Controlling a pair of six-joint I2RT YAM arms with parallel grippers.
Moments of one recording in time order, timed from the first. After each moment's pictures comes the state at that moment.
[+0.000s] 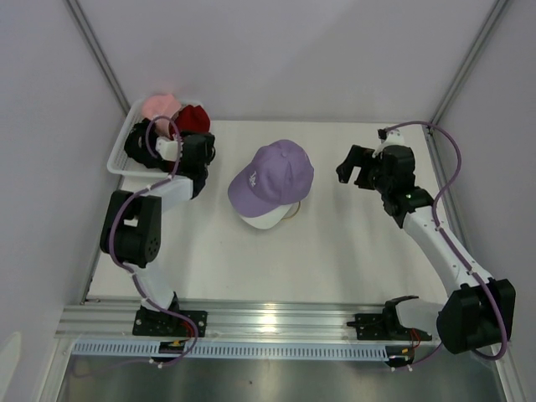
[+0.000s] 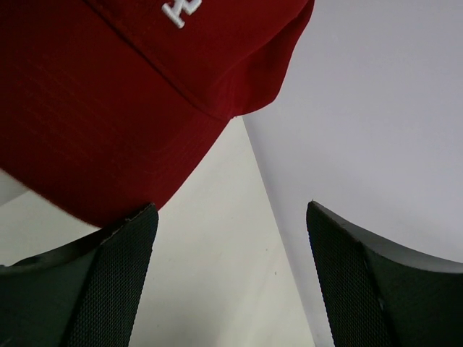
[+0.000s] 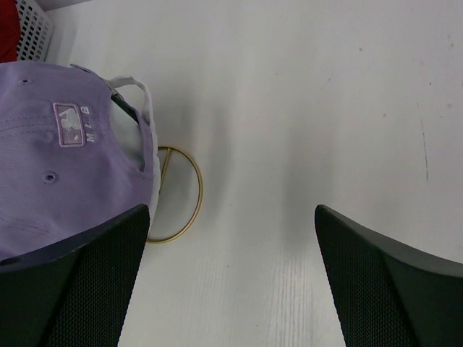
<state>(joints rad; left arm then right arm) -0.20 1.81 1.10 0.31 -0.46 -1.32 0.23 1.21 0.99 -0.20 -0.06 0.36</state>
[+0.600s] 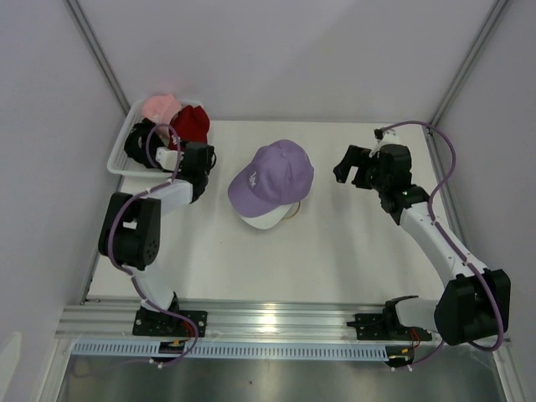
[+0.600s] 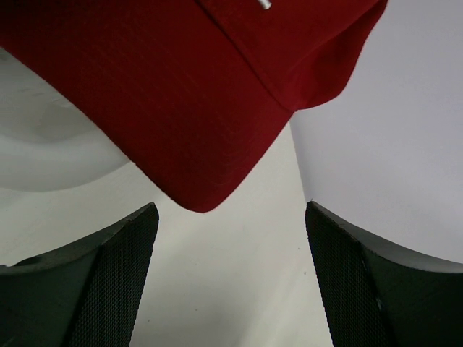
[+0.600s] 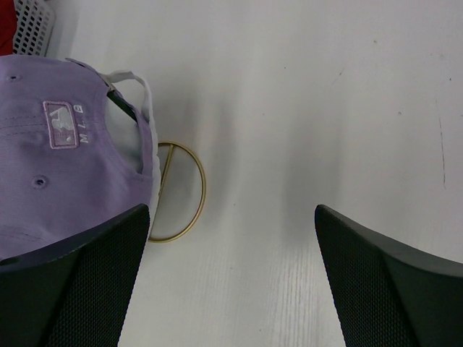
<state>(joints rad) -0.20 1.77 1.03 0.21 -0.49 -1.38 0.23 1.26 0.99 -0.17 -0.09 0.37</state>
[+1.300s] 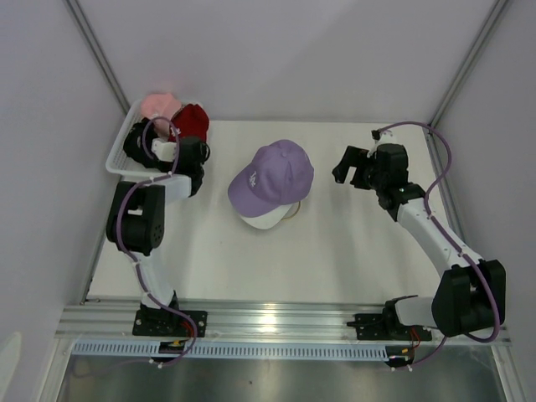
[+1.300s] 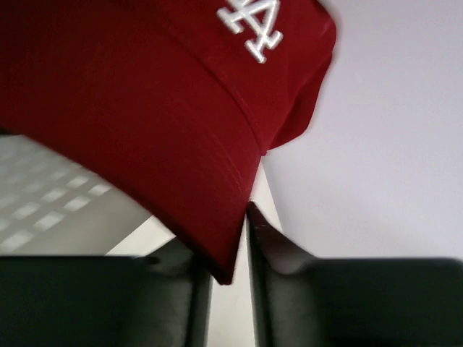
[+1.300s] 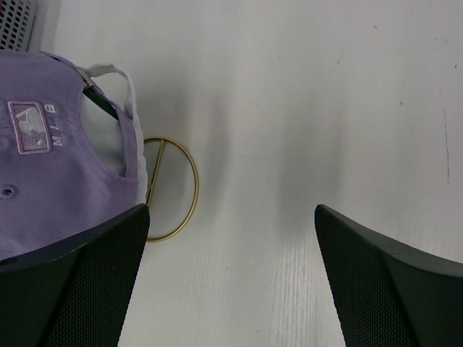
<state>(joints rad) -0.14 1.90 1.10 0.40 -0.48 -1.31 0.22 1.31 1.00 -0.17 -0.10 0.37</state>
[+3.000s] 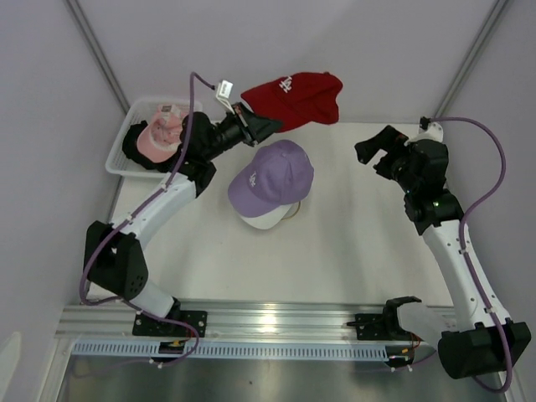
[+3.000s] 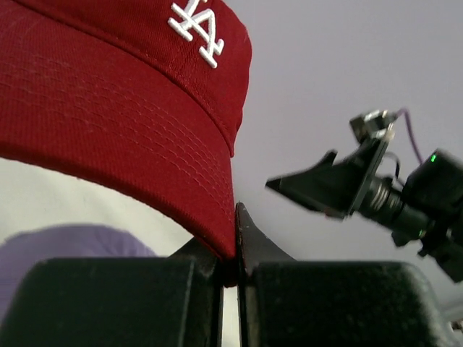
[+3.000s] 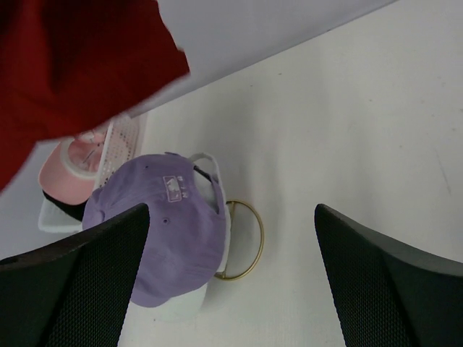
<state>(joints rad) -0.41 1.54 1.30 0.46 0.54 -0.82 0.17 1.07 1.11 -0.27 -0.05 0.60</state>
